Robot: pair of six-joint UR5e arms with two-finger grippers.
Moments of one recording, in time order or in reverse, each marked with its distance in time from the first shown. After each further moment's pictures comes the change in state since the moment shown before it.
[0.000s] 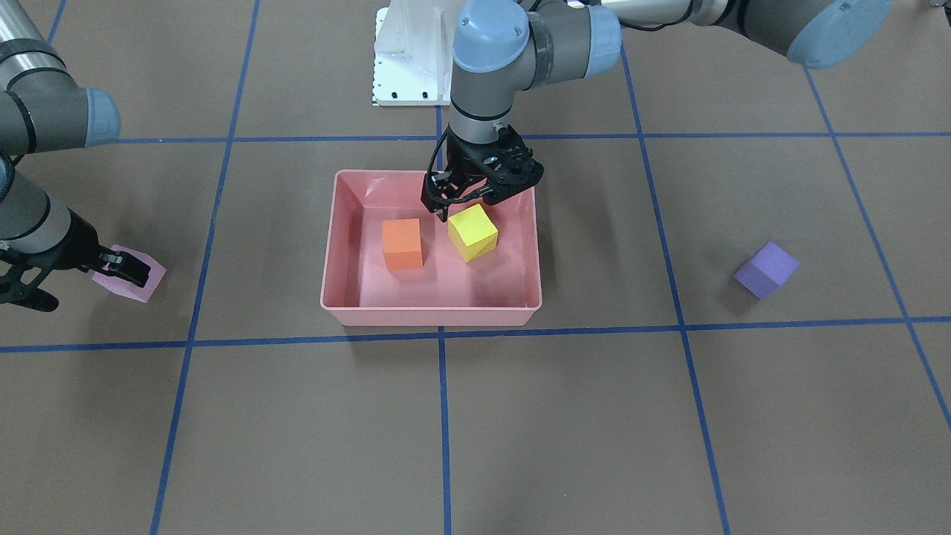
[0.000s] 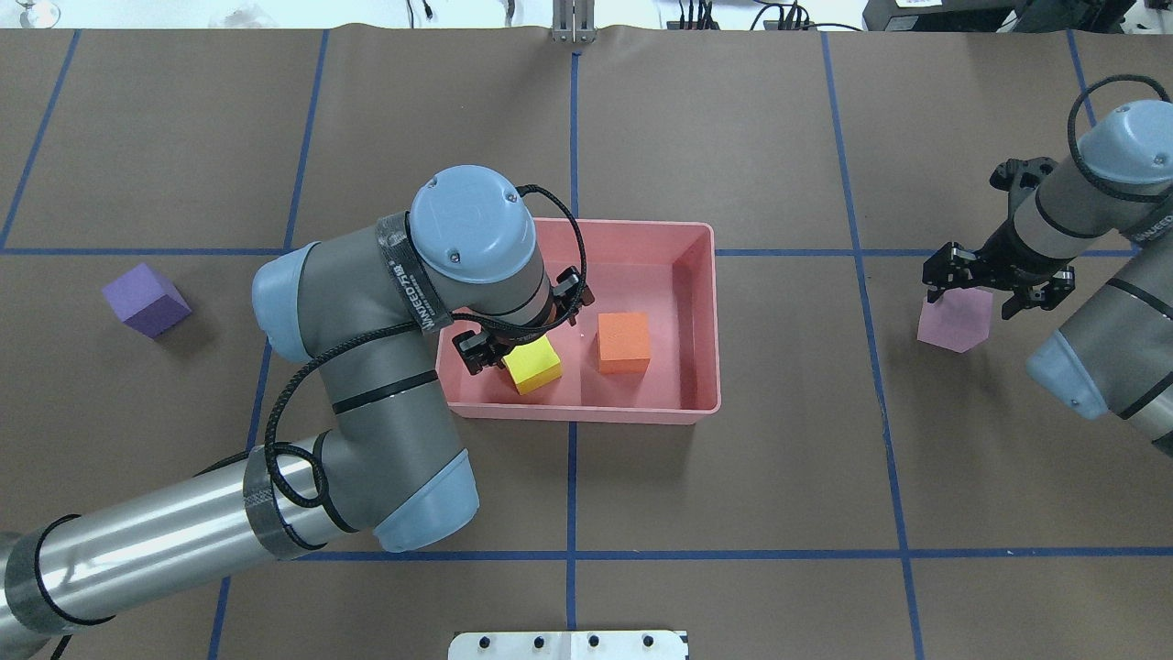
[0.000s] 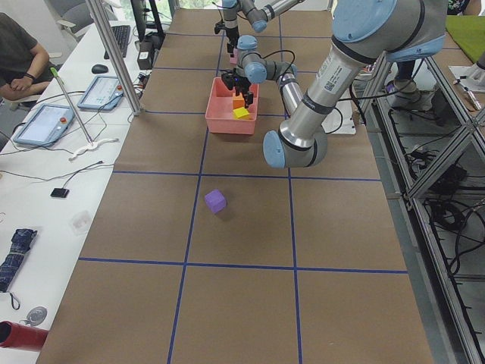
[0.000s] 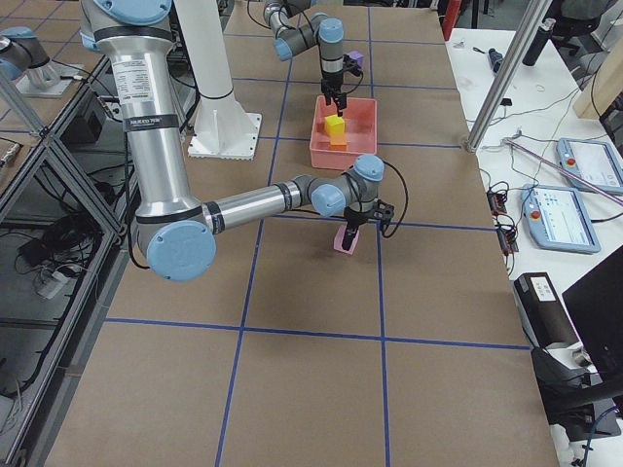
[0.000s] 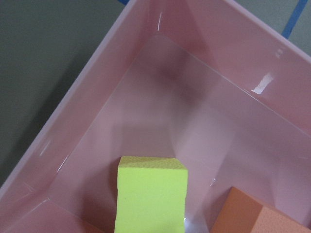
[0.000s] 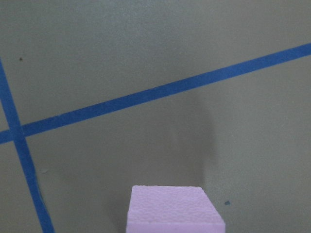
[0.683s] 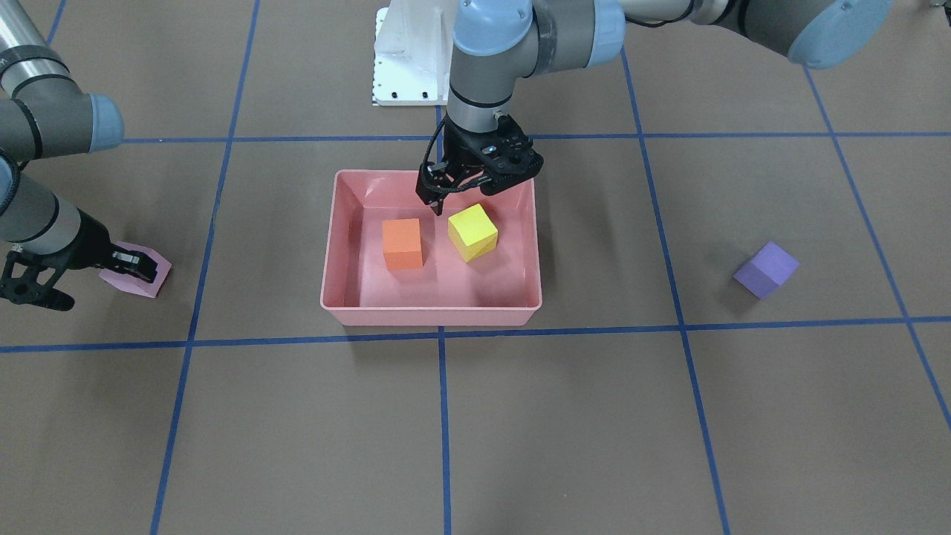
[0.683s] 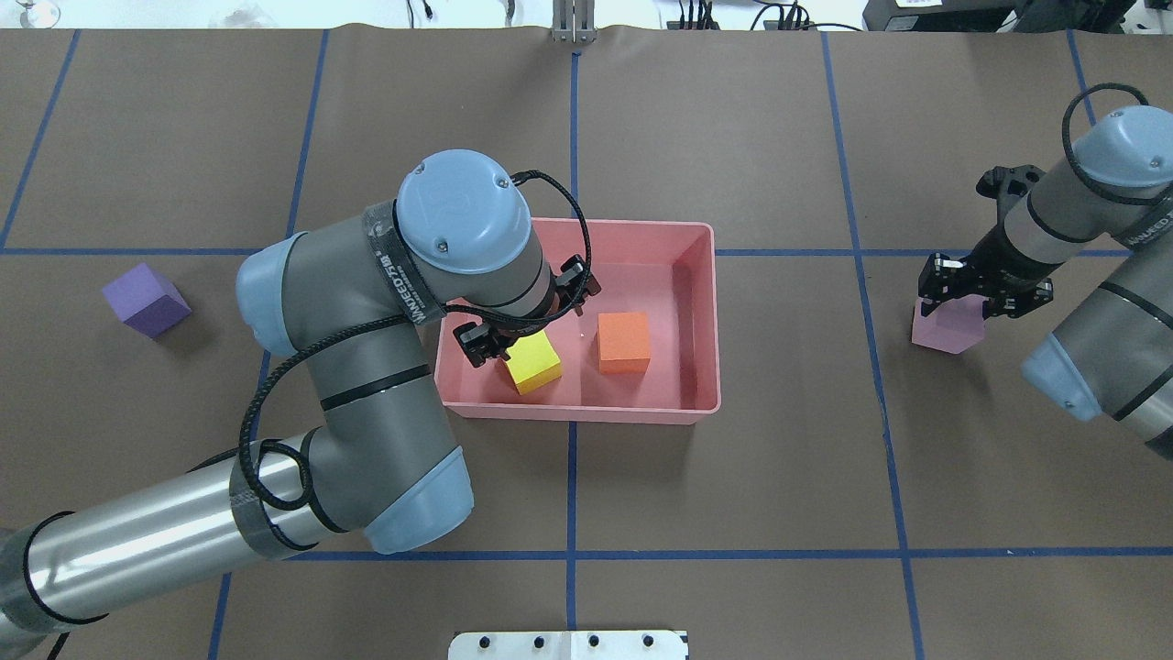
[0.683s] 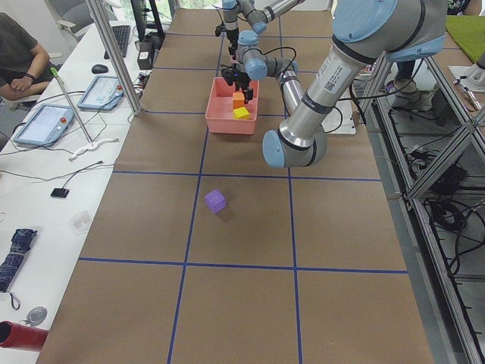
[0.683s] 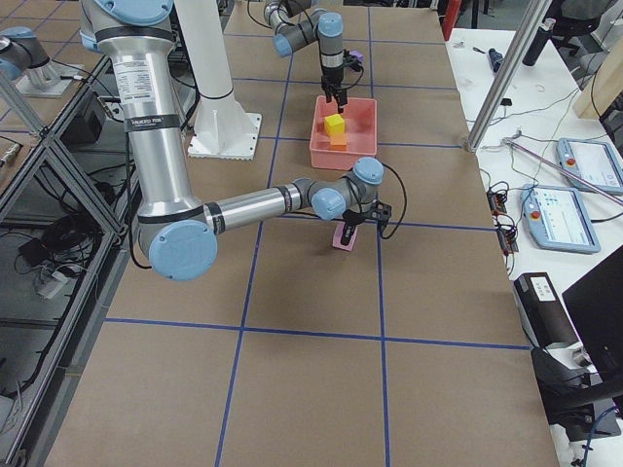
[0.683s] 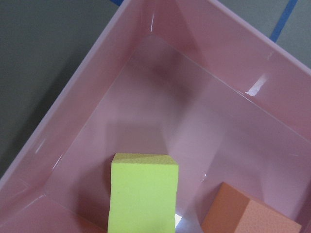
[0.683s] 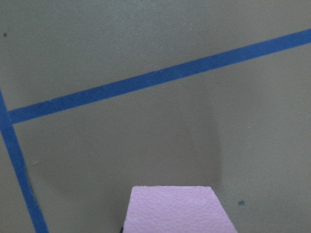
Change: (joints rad) left arm -0.016 0.009 -0.077 0.005 -0.003 0.012; right arm -0.002 0.009 0.009 0.032 0.073 0.007
